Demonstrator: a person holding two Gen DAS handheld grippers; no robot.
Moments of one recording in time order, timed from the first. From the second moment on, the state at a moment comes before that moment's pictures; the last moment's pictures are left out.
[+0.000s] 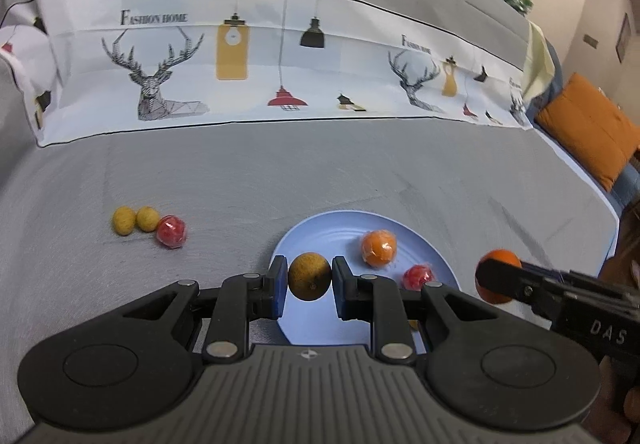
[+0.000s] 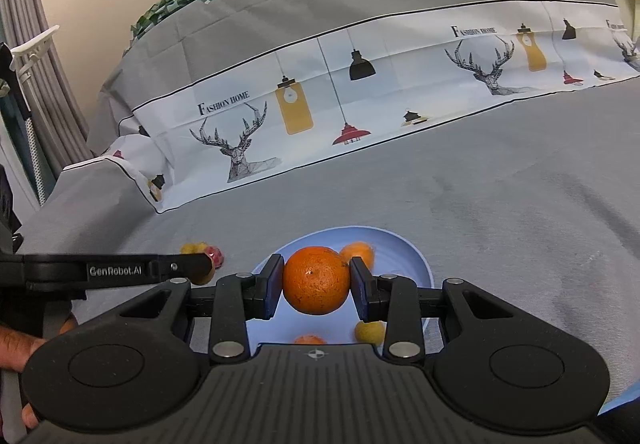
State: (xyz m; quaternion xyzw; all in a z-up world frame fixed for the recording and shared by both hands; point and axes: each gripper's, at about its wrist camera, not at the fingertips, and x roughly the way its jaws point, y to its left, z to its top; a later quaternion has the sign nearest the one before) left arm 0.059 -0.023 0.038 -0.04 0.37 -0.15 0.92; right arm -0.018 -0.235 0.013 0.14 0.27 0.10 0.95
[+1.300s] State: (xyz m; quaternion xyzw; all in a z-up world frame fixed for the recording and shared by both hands) left arm 0.064 -0.040 0.024 -0.02 0.38 -0.19 0.90; right arm -0.007 -0.240 -0.003 0.15 0.29 0.05 0.94
